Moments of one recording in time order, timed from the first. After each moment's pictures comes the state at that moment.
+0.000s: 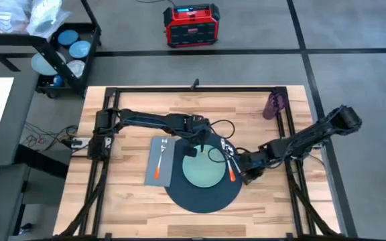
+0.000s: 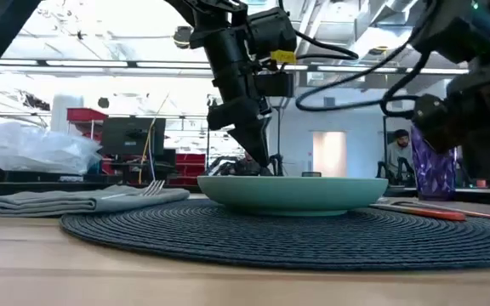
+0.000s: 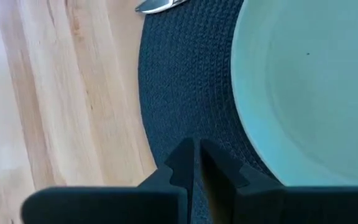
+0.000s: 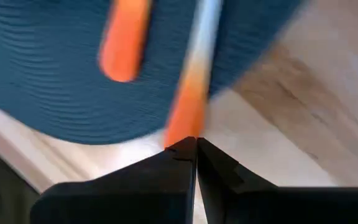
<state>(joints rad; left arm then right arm) 0.09 2.01 1.56 -0.70 -0.17 0.40 0.30 1.33 0.51 -0.34 -0.25 1.27</state>
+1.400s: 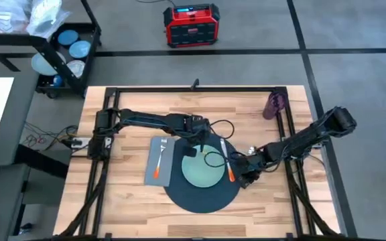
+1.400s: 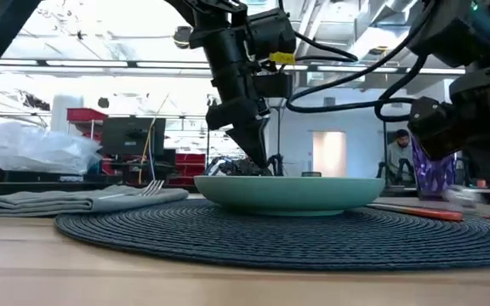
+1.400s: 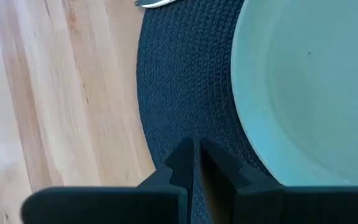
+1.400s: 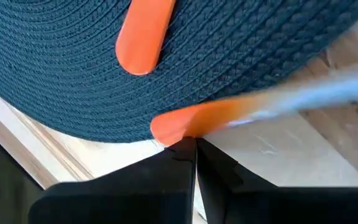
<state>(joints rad) 0.09 2.01 1.56 -0.71 -0.16 0.38 0.33 1.41 0.52 -0.25 -0.27 1.23</state>
